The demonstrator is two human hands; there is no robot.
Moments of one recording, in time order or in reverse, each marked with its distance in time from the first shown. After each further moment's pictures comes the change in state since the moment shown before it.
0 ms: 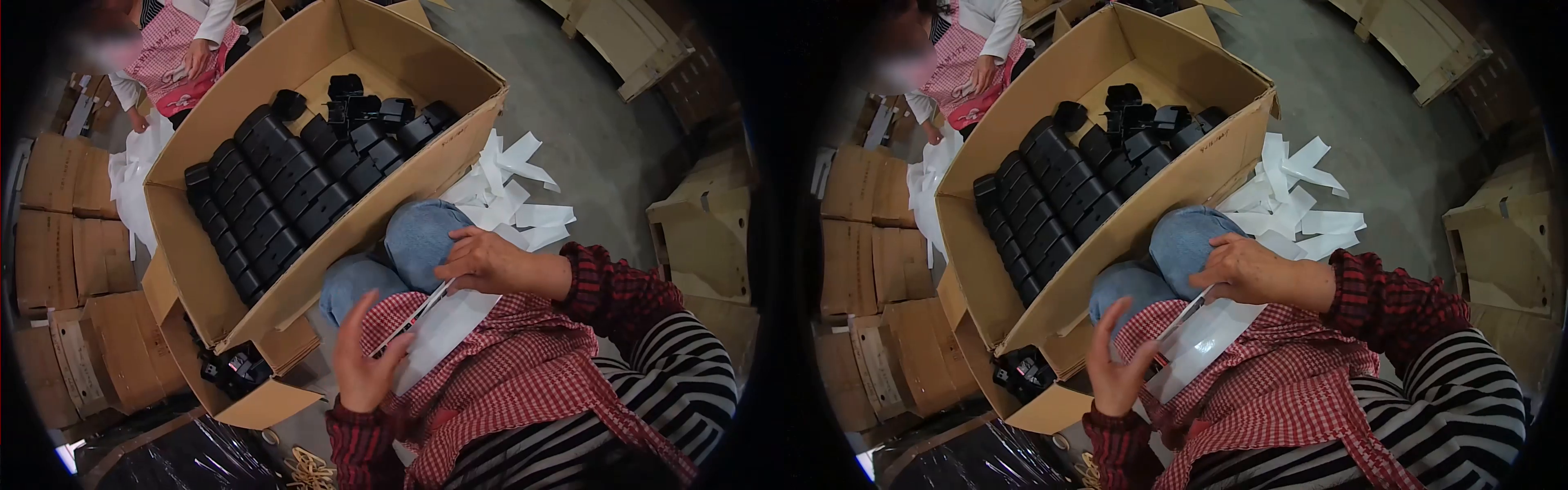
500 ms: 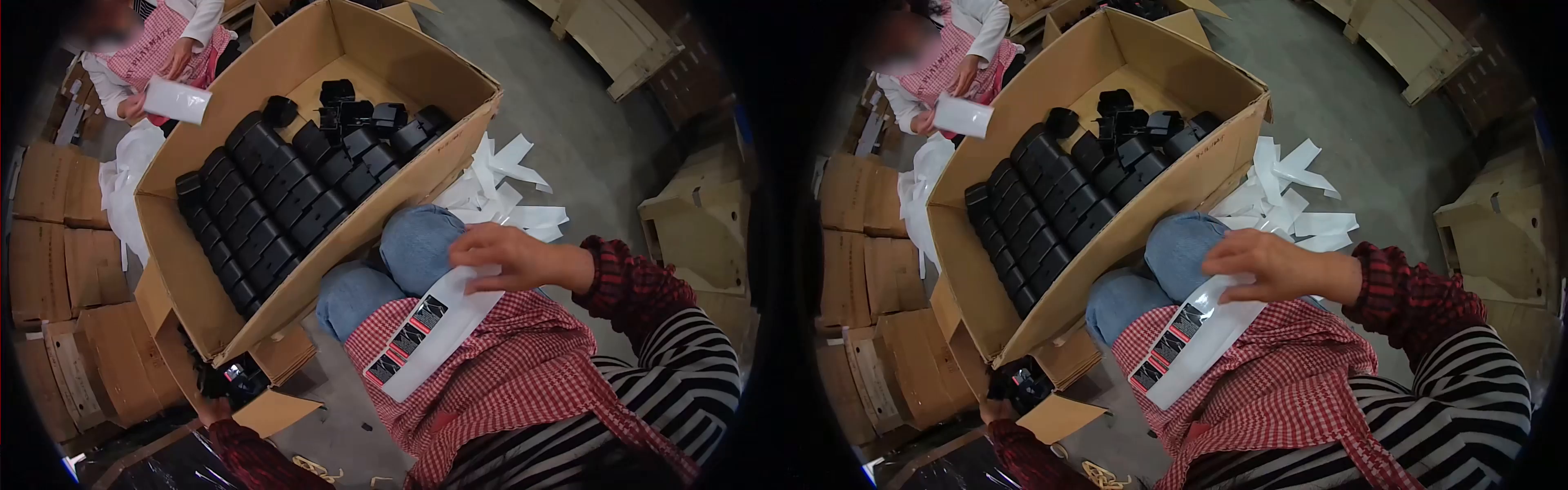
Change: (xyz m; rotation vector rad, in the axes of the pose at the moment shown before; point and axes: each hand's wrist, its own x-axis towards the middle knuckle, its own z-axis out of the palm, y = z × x) left_hand -0.073 -0.249 -0.284 -0.818 1.130 -0.651; right_hand -0.014 -0.006 -0.036 0.085 0.071 0.018
